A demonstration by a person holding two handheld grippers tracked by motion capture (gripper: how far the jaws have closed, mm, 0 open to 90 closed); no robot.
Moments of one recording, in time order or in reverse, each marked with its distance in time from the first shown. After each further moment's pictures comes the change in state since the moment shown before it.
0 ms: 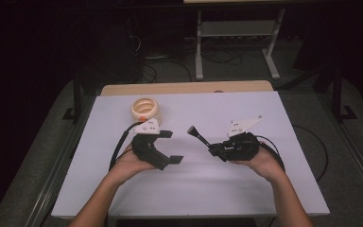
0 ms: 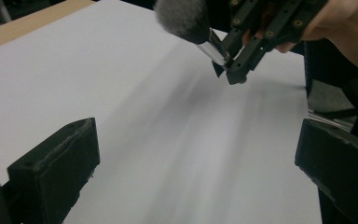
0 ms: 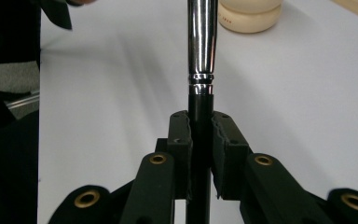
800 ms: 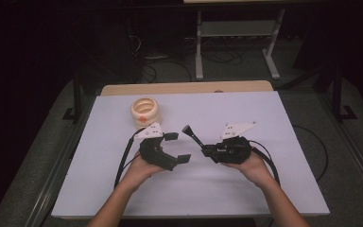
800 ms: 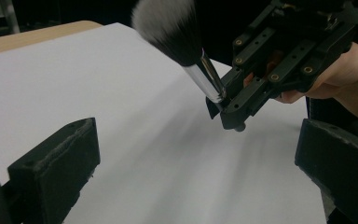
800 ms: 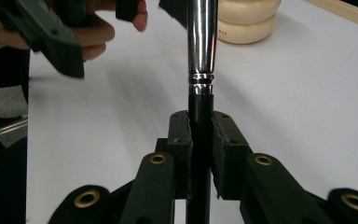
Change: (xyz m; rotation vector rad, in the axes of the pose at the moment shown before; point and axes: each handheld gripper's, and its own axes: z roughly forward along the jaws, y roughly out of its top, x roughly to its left) left arm -0.002 -0.019 0.025 -0.134 0.008 -0.072; right arm 0.010 -0.004 0.020 -0.063 -0.036 0.050
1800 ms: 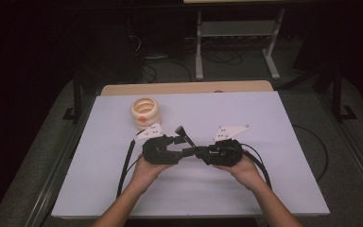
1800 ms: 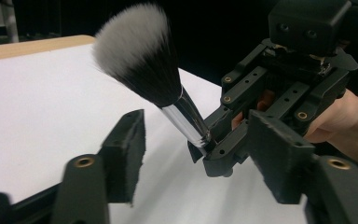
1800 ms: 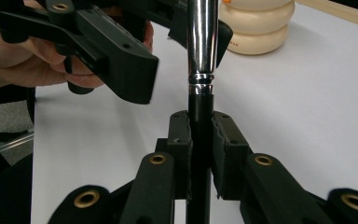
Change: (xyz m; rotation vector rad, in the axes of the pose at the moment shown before) left arm -0.003 0.000 0.004 -0.082 -0.019 -0.072; right arm 0.011 0.001 0.018 -0.043 0.018 0.024
